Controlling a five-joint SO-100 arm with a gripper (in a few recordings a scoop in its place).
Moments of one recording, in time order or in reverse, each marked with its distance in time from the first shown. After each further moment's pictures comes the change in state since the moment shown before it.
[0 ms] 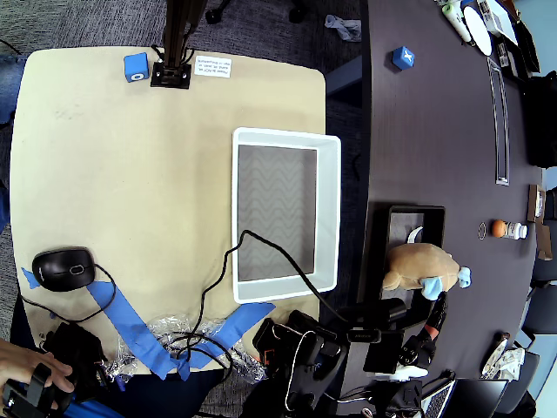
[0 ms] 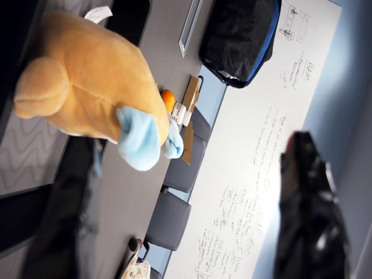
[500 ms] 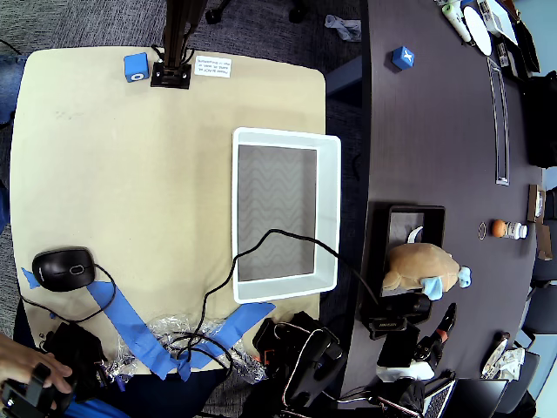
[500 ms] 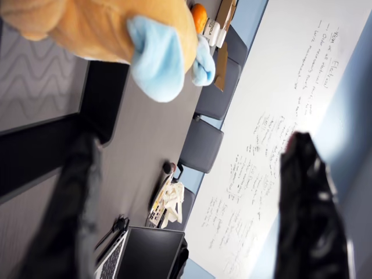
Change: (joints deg) arm 15.9 -2.8 -0.4 0.0 -0.4
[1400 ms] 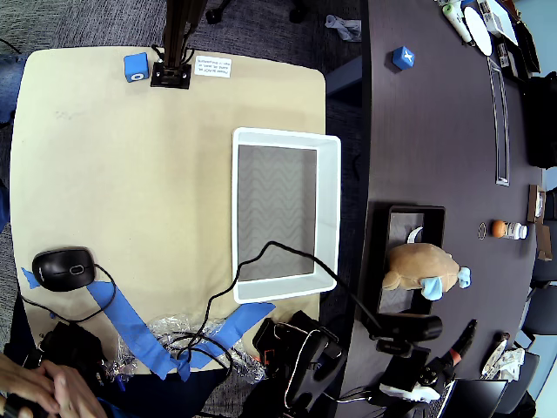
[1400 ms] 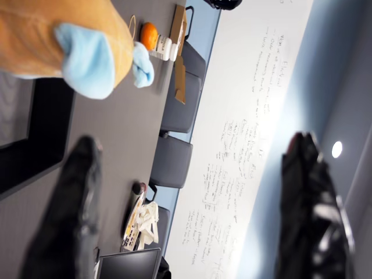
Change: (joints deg) arm -5.5 -0.4 -12.0 0.0 0.3
